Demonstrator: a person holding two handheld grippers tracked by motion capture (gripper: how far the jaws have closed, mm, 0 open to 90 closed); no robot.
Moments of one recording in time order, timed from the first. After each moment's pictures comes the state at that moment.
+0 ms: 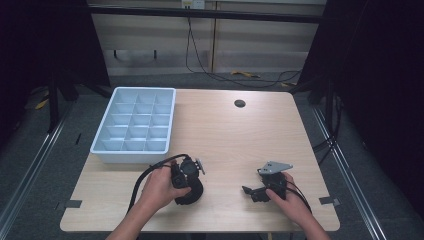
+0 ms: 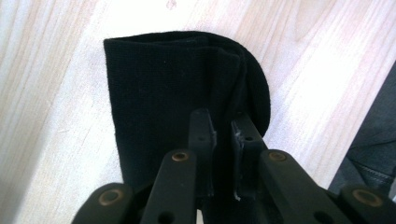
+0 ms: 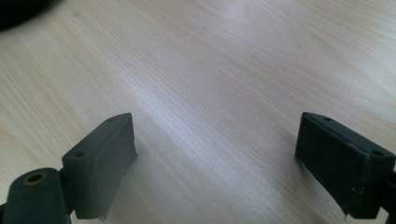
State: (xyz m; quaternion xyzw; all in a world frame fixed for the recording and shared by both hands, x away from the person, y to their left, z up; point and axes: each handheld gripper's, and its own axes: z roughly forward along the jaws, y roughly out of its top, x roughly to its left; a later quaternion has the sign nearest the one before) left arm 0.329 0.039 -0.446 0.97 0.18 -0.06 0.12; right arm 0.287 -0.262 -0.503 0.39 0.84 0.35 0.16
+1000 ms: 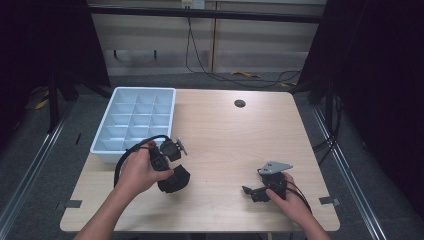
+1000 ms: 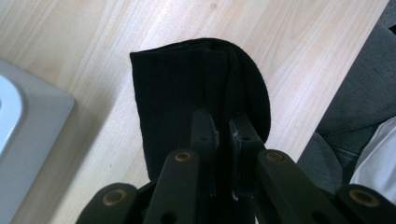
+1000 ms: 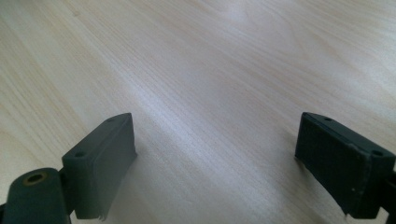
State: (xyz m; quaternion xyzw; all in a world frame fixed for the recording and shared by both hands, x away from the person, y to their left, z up) left arm 0.347 0.084 -0.387 0.96 0.22 -0.06 0.14; right arm 0.287 -0.262 -0.503 0.39 0.84 0.35 0.16
